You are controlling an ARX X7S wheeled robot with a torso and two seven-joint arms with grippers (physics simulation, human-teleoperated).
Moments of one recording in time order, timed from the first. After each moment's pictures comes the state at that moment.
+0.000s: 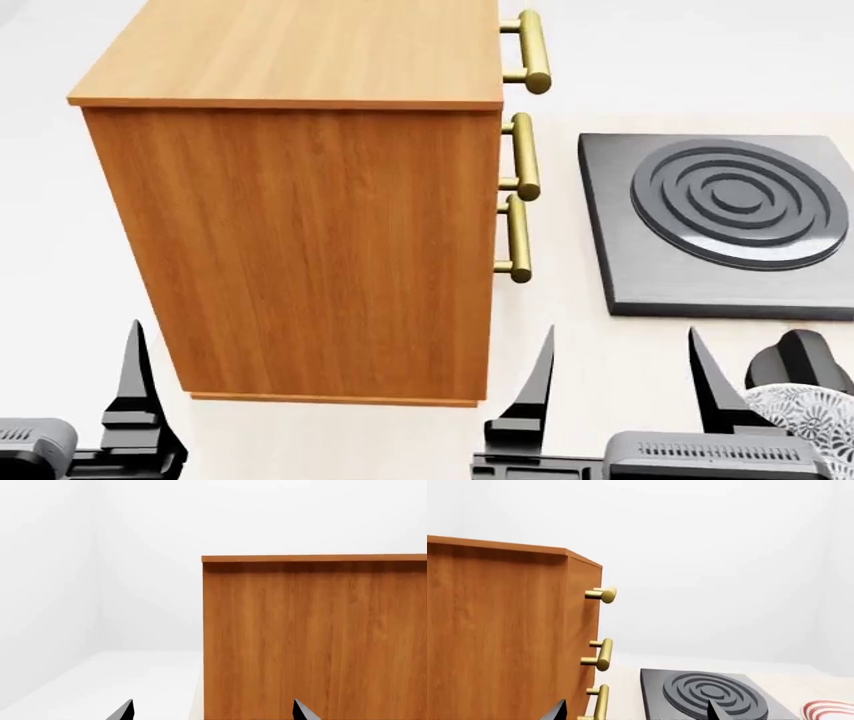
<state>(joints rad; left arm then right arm) -0.09 -0.26 0.18 0.51 -0.22 -0.31 -0.33 0.11 0.28 -0.16 -0.46 0.16 0.29 0.30</state>
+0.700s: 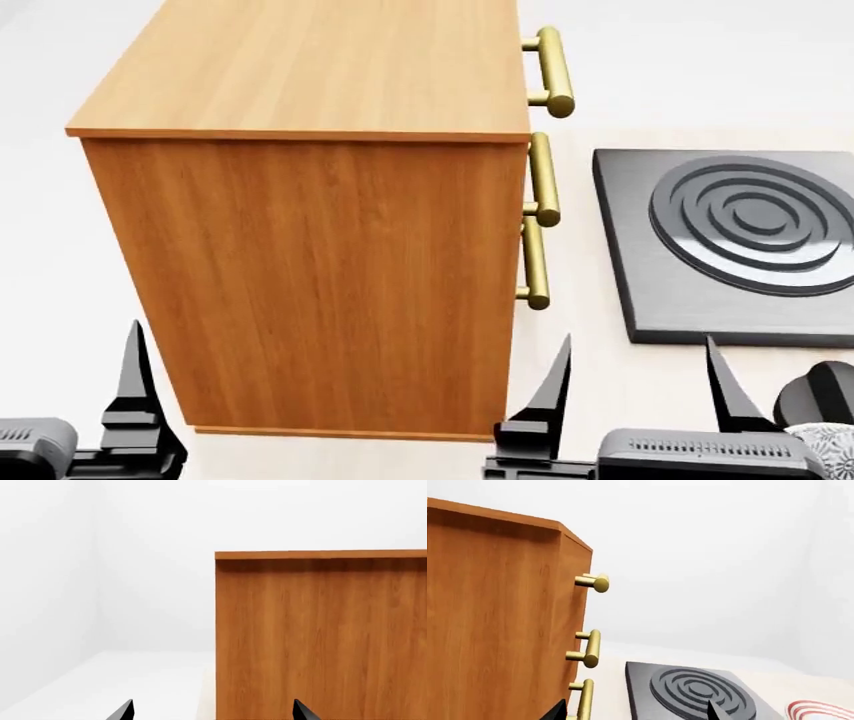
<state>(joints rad) -0.09 -0.28 0.19 0.51 -0.24 -0.31 -0.35 0.11 0.30 -0.18 -0.51 0.11 0.40 0.36</state>
